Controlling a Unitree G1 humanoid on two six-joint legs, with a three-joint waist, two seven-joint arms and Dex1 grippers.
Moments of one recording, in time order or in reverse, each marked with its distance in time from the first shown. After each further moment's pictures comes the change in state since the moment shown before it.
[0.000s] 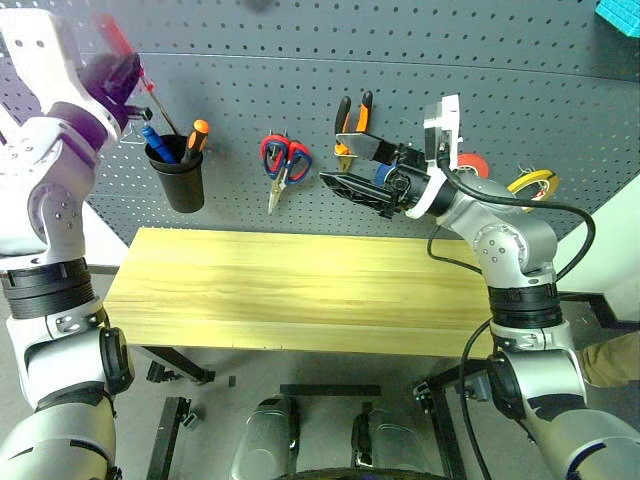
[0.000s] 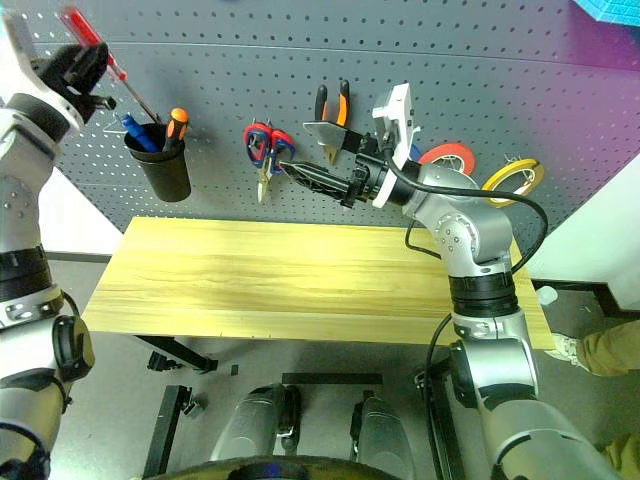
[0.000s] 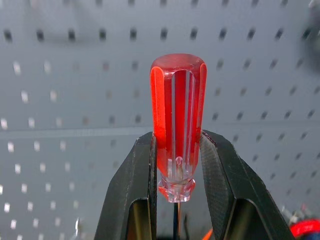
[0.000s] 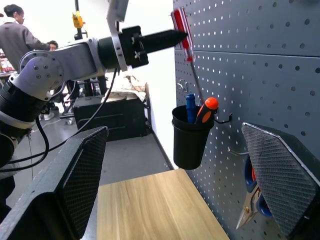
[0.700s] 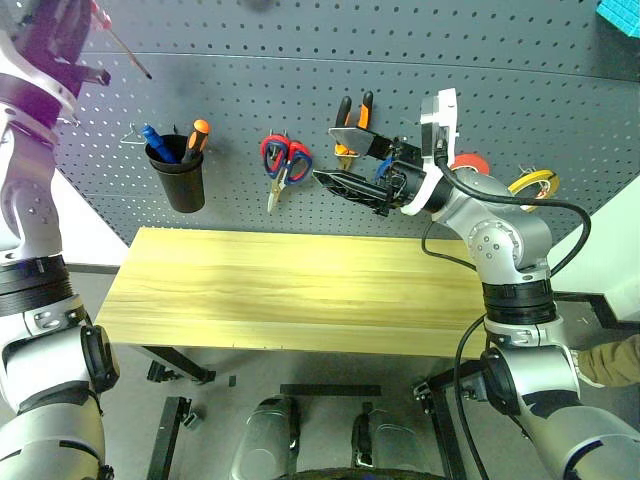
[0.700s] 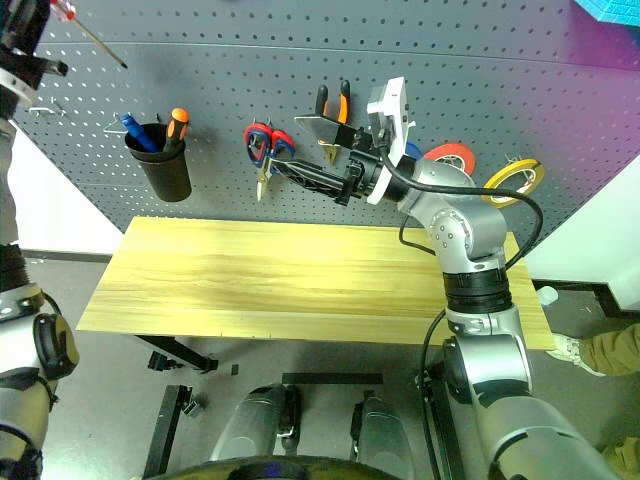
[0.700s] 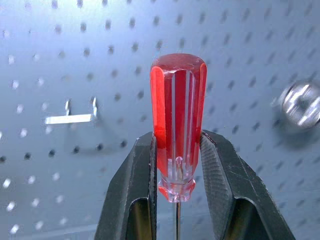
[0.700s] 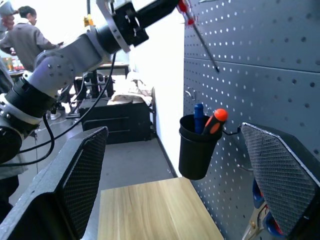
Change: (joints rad) left arm -0.008 0.055 0.023 0.130 -0.003 -0.401 -0.126; right arm -0.024 0.027 0.000 0.007 -0.014 -0.014 0.022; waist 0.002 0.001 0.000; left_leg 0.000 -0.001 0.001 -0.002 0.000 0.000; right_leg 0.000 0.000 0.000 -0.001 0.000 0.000
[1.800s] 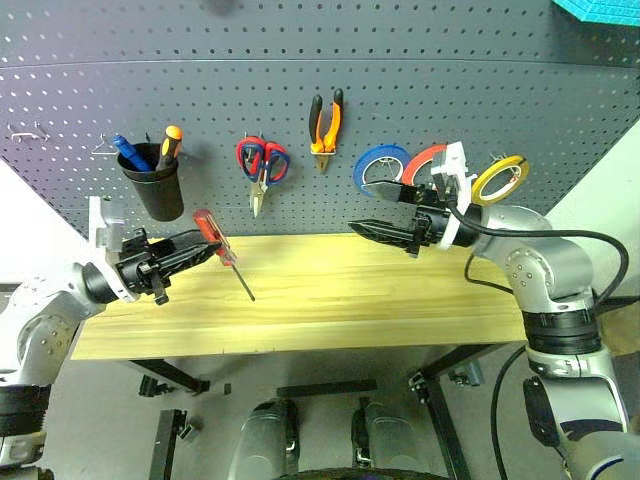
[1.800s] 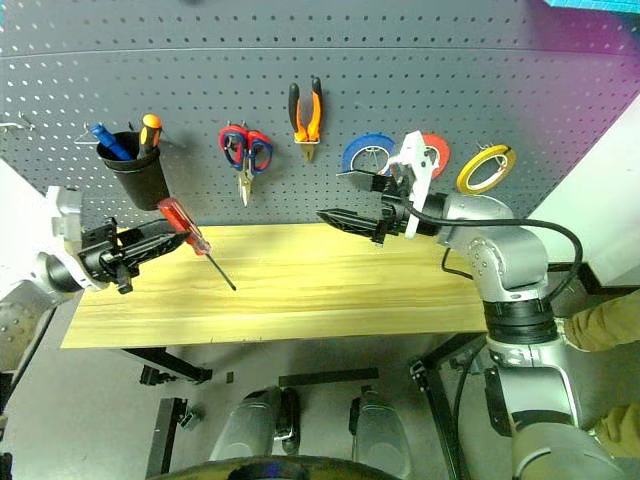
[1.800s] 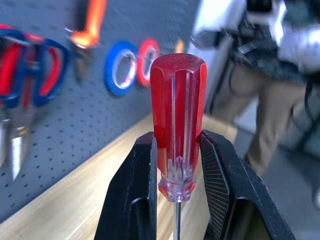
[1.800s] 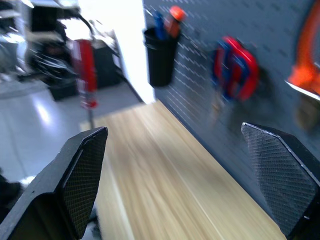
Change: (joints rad) left arm 0.713 0.131 -0.061 -0.239 -0.494 0.142 -0.702; right arm 0.156 -0.169 0.000 -0.092 -0.040 0.117 0.059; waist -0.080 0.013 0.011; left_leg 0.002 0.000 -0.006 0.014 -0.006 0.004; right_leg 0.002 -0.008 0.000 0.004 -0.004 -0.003
